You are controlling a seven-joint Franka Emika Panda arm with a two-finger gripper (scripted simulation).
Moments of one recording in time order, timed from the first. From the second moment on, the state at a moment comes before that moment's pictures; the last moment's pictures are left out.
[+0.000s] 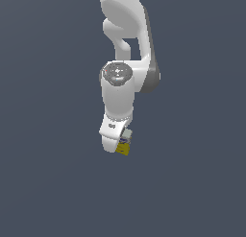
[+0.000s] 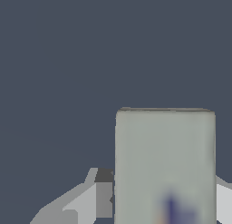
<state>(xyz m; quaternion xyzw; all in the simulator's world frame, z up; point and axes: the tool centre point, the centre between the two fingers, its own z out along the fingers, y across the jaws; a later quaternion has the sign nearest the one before) 0.048 -0.012 0.156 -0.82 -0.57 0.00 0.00</state>
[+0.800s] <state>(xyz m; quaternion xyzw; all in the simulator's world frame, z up) 0.068 0.073 0.247 -0.82 -0.57 0.00 0.00</state>
